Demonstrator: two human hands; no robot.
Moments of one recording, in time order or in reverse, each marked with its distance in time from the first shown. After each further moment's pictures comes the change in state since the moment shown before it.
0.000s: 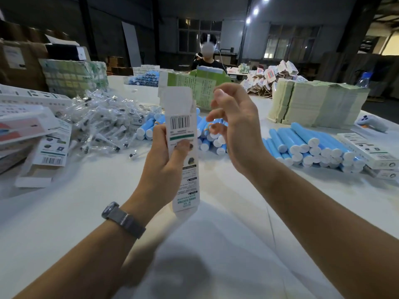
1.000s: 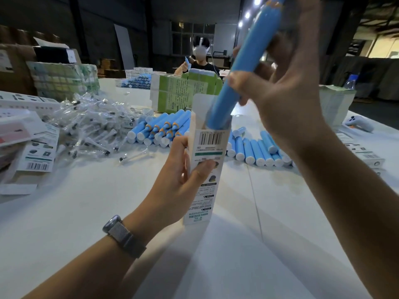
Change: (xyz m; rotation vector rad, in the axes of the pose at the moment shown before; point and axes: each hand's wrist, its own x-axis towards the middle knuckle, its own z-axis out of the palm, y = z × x) left_hand -0.019 0.014 0.024 -0.185 -0.294 -0.002; right_hand -0.001 -0.076 -0.038 -0.338 0.004 -0.369
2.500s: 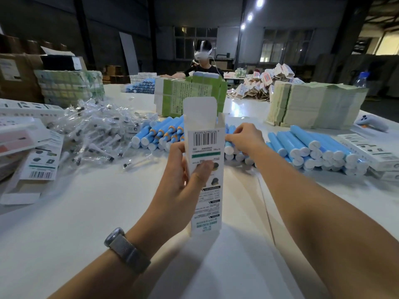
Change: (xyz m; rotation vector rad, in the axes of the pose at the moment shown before) left_hand 0.001 -0.010 -0.003 -0.045 0.098 -0.025; right_hand 0.008 0.198 0.018 -0.643 -0.163 0.865
